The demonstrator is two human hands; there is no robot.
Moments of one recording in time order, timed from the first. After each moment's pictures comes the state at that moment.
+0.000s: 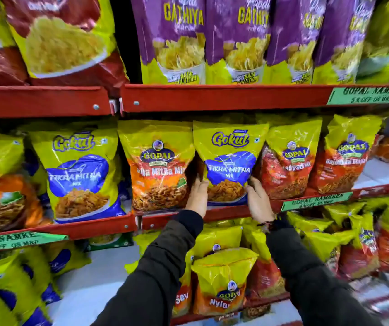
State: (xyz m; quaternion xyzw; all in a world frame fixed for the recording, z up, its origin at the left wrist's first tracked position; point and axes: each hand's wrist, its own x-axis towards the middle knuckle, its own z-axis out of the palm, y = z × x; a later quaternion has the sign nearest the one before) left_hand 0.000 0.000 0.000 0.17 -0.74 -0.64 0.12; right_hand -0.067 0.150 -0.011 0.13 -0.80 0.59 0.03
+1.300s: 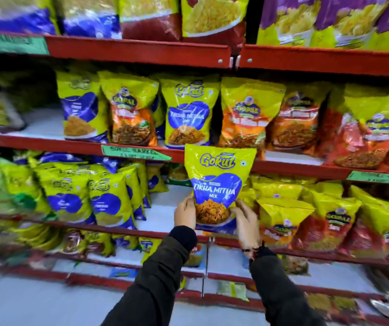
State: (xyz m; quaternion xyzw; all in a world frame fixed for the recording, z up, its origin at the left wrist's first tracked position) left_hand 0.291 -0.067 -0.095 0.39 -0.65 -0.60 0.26; right_hand 0.210 0.067 -0.104 0.18 -0.74 0.63 -0.14
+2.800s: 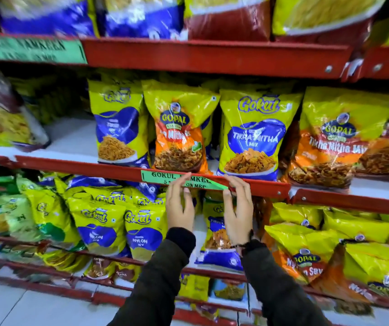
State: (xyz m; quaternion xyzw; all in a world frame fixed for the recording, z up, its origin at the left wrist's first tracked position) left_hand 0.316 -0.287 -0.071 0.22 -0.72 -0.39 0.53; right_hand 0.230 -0.178 -0.065 0.37 -0.69 0.61 0.09
